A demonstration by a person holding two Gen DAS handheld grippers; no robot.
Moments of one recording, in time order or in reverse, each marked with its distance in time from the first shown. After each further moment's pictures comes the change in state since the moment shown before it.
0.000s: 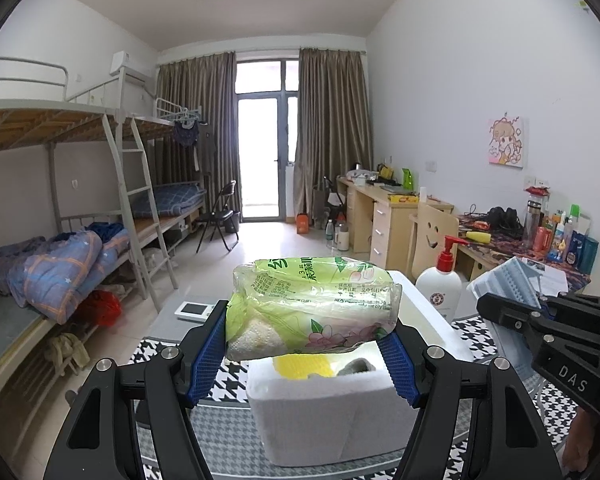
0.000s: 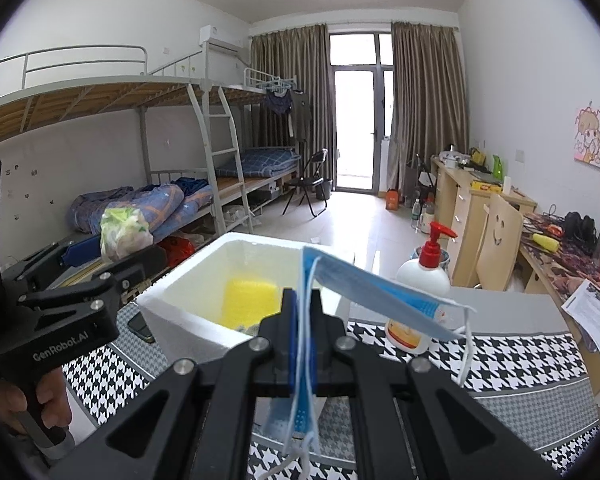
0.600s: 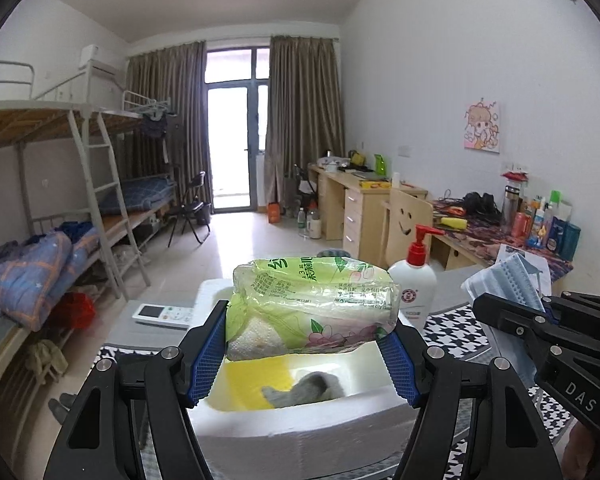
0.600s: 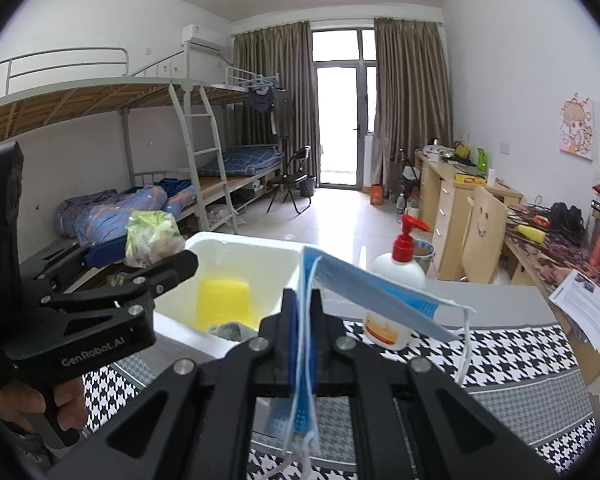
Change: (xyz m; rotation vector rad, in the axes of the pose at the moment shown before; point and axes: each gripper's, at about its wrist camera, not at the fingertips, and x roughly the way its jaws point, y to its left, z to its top) left arm 0.034 -0.032 0.007 0.037 0.048 -0.106; right arm -0.007 -0.018 -0.004 0.028 0.003 -0.071
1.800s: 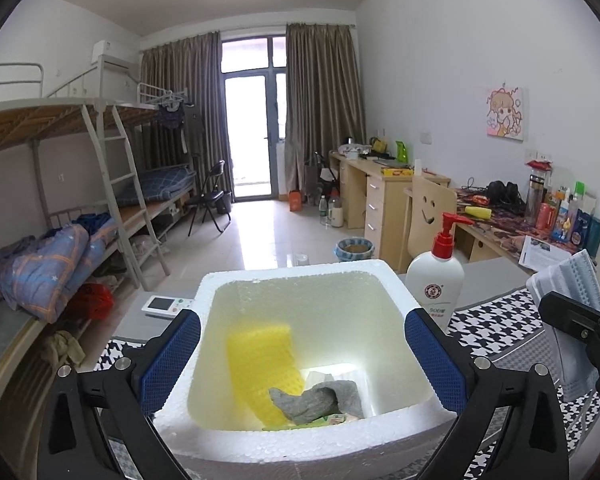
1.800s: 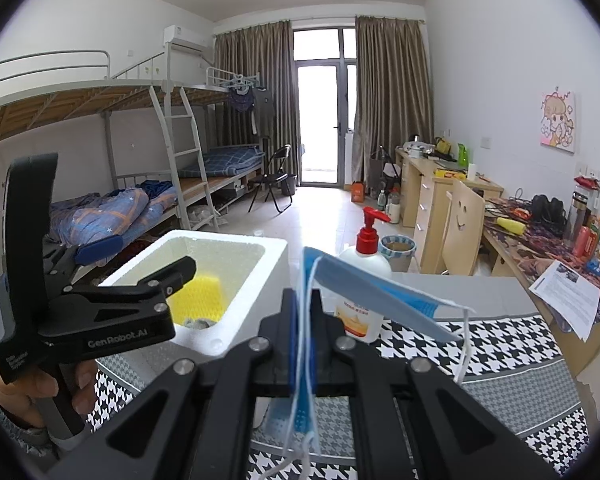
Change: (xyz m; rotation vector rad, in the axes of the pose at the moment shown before) left arm 0.033 -0.003 0.006 -0.005 0.044 0.093; right arm -0.005 -0.013 -0.005 0.022 0.002 -0.057
